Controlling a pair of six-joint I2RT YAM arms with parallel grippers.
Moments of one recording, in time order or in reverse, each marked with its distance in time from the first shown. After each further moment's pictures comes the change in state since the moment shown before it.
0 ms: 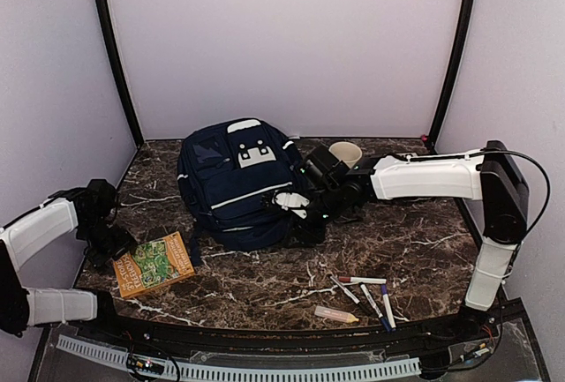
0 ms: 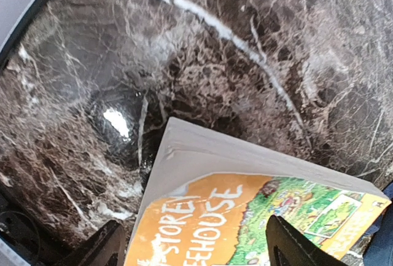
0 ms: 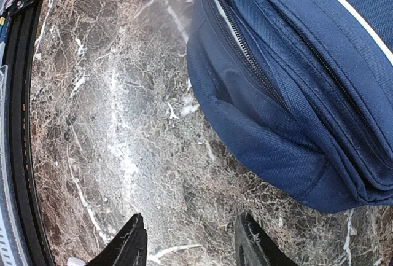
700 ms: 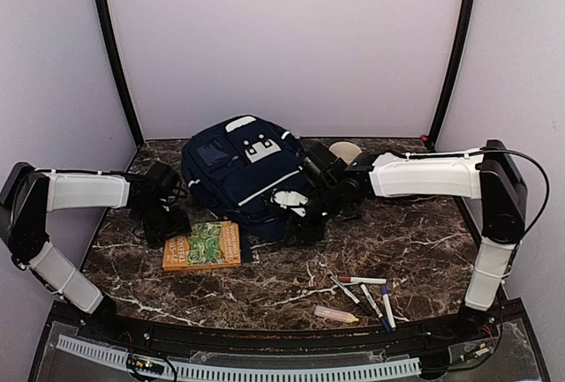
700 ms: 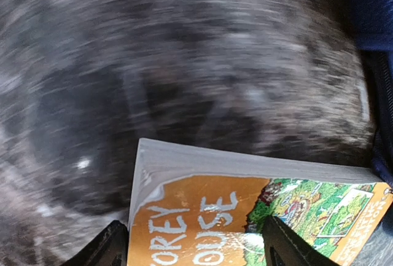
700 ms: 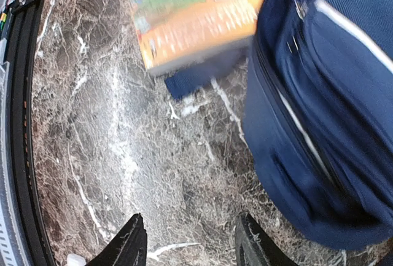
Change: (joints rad) left arm -0.394 0.424 0.157 0.382 0.065 0.063; right arm 0.000 0.006 0.024 -0.037 0.008 -0.025
